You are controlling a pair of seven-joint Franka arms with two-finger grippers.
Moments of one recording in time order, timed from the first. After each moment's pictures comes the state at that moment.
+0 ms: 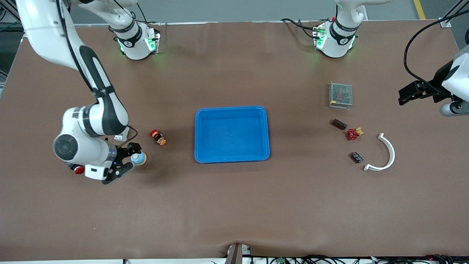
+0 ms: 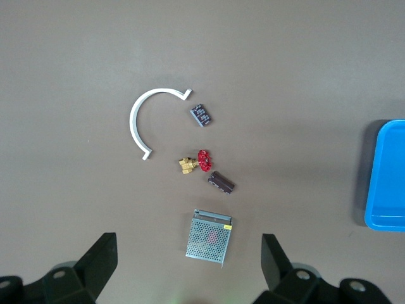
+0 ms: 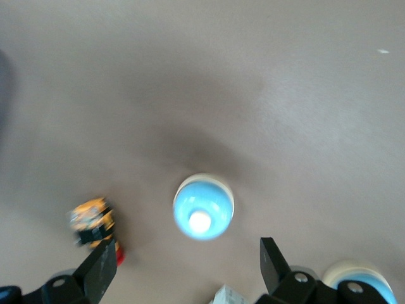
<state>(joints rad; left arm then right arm) 0.01 0.07 -0.09 -1.47 0.05 1.49 -0.11 0.07 0.51 0.06 -1.64 0.04 2.00 -0.45</state>
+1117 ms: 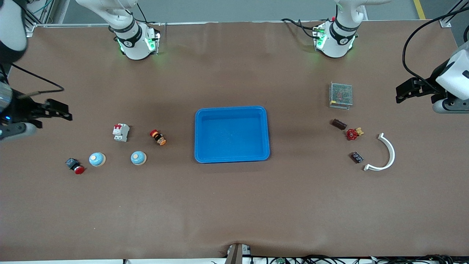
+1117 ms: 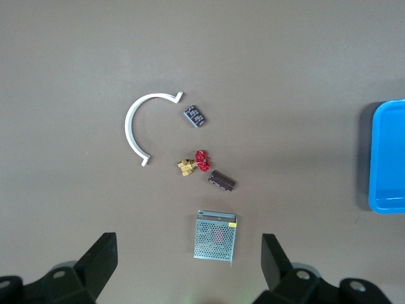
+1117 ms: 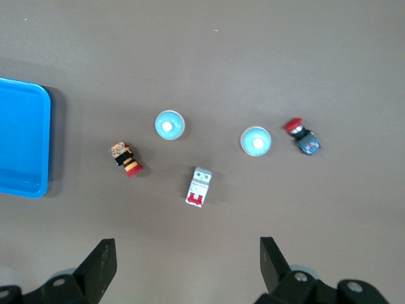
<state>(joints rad) 0.01 0.07 -0.10 -1.47 0.05 1.49 -0.02 -0.09 0.14 0.04 -1.48 0.03 1.54 -0.26</state>
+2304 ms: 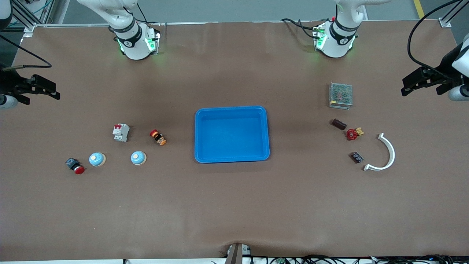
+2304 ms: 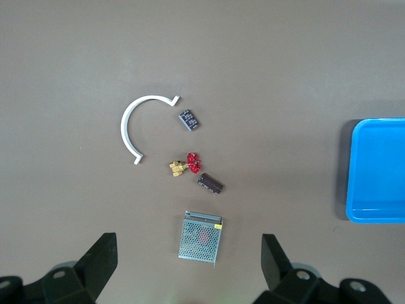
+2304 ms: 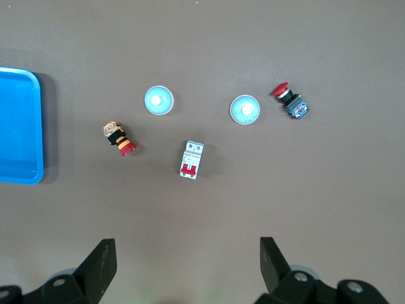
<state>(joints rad) 0.03 0.01 -0.09 -1.48 0.01 1.49 -0.08 -0.14 -0.03 0.04 -1.68 0.03 1.57 -0.24</state>
